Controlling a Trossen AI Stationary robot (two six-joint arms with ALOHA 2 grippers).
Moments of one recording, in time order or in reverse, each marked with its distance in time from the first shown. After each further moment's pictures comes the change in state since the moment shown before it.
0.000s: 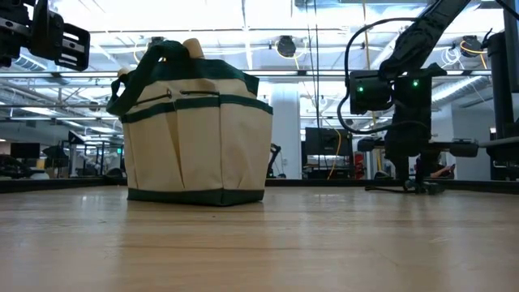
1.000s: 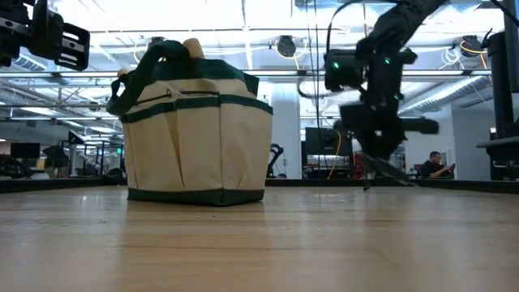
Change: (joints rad) left arm 0.000 0.000 0.000 0.000 0.002 0.000; right arm 0.000 0.007 0.295 -0.045 -0.185 0.323
